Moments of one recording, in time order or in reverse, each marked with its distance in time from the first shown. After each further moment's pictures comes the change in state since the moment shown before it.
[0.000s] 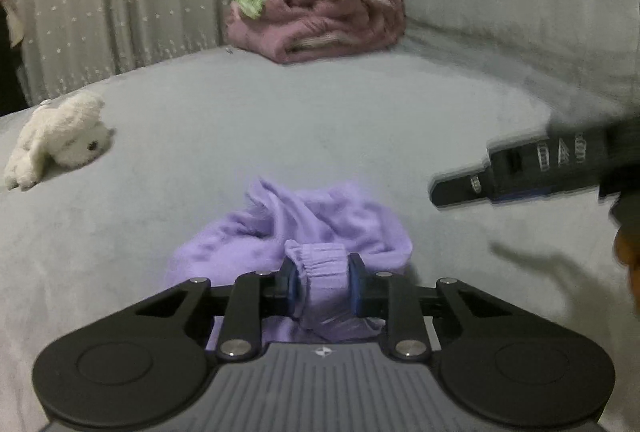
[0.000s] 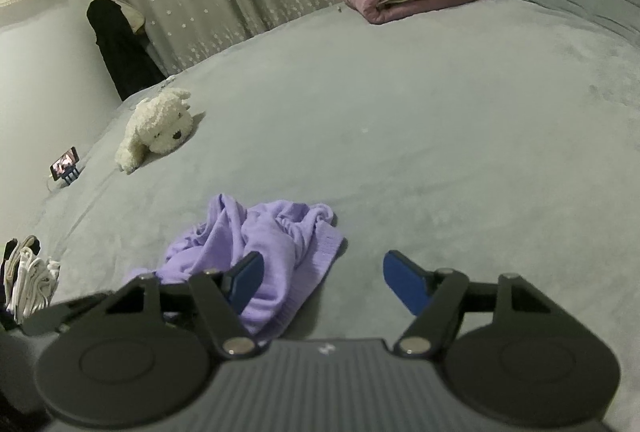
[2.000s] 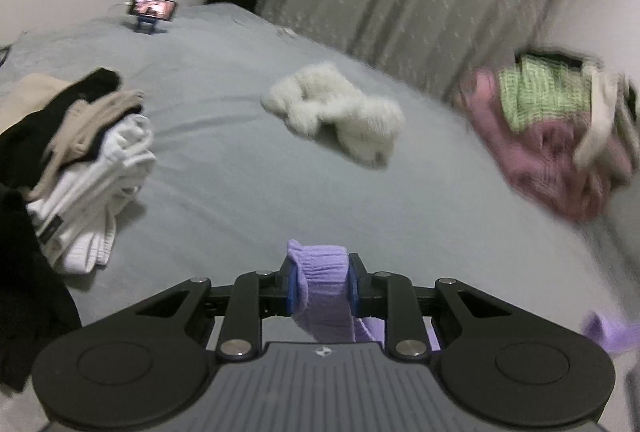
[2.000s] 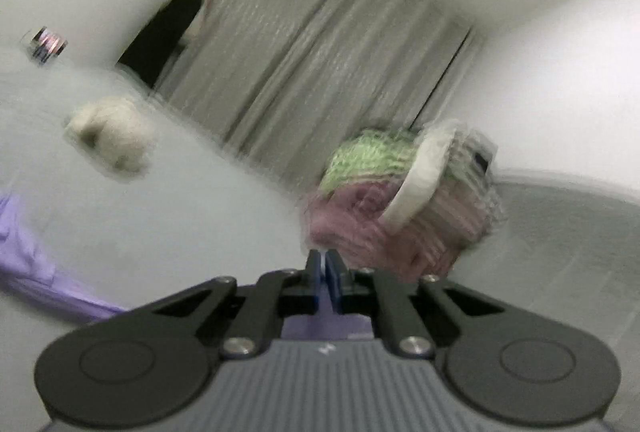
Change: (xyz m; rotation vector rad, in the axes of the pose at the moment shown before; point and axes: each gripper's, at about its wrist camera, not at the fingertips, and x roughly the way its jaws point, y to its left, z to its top) left arm -0.101 0.231 -0.028 -0.725 -0.096 0.376; right arm -0.035 0.073 -0.013 -0.790 -0.470 -0.372
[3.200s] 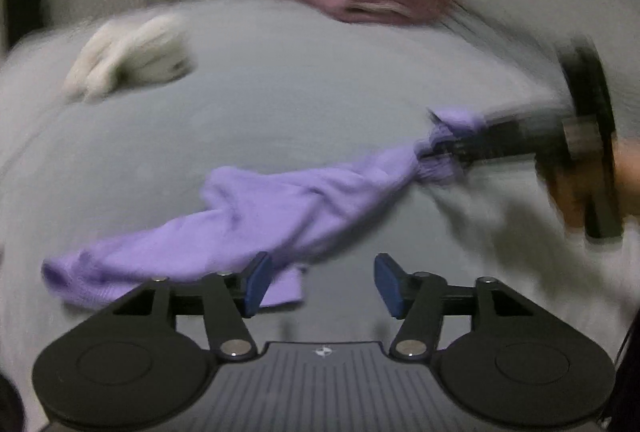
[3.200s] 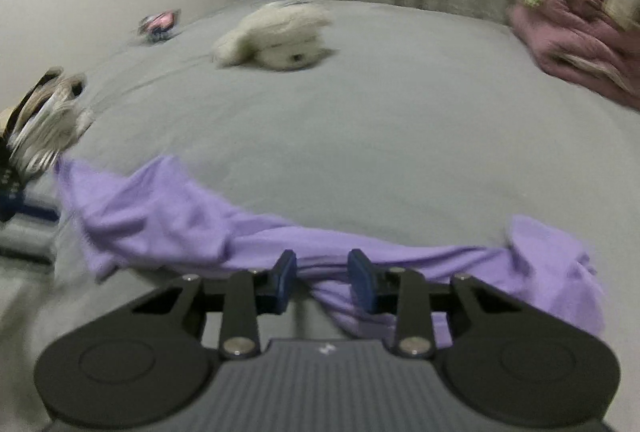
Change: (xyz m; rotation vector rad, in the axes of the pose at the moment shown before) left arm -0.004 -0.097 -0.094 0.670 0.261 -0.304; right arm 0.108 0.037 -0.009 0.310 0.370 0.634
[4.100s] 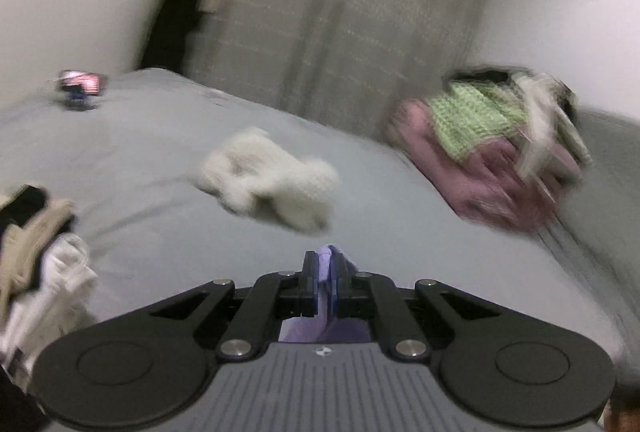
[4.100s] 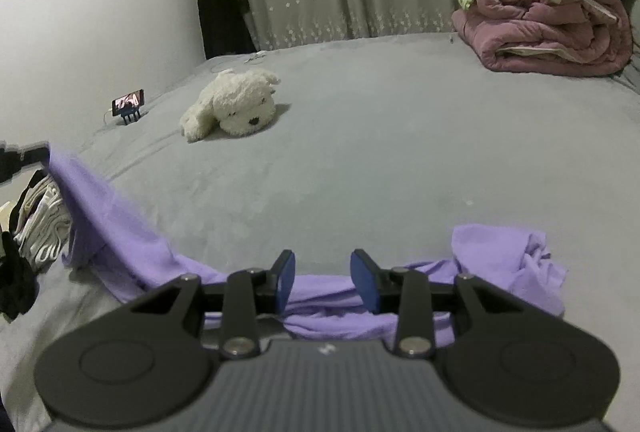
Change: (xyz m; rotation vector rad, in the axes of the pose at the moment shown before) left arm -0.066 0.150 0.052 -0.490 -0.456 0.226; right arm -0.038 -0.032 0.004 0.160 -0.104 -0.004
